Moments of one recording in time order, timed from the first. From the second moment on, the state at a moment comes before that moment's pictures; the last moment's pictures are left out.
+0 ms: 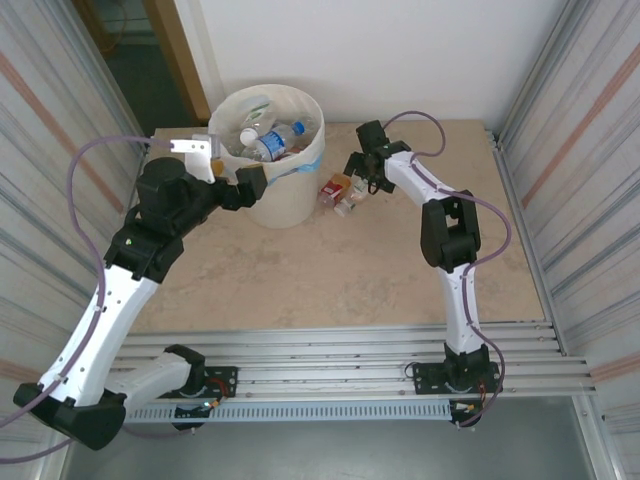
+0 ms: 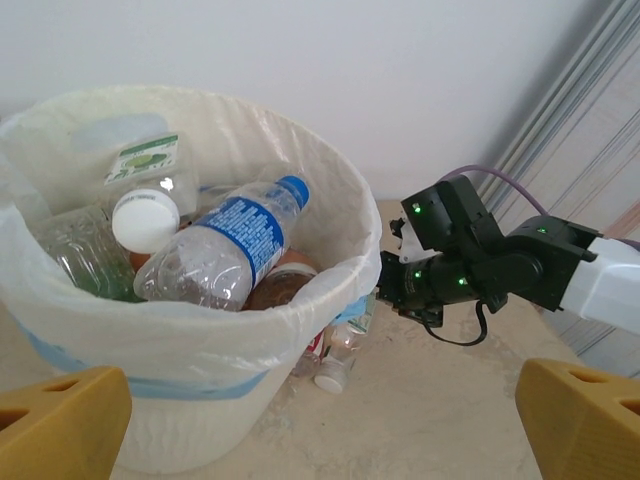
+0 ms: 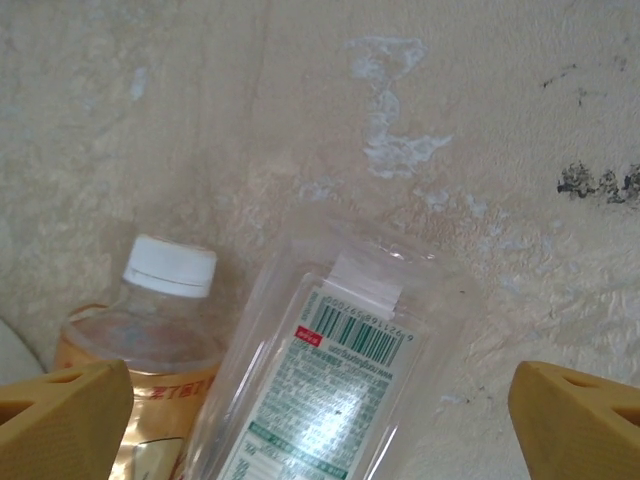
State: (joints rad) left arm -0.41 1.02 1.25 -0.47 0.07 -0.30; right arm 0.36 2.30 2.00 -0.73 0.16 0.71
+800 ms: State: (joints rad) left arm -0.41 0.97 1.16 -0.44 0.05 -0.36; right arm 0.33 2.33 1.88 -0.71 0.12 0.70
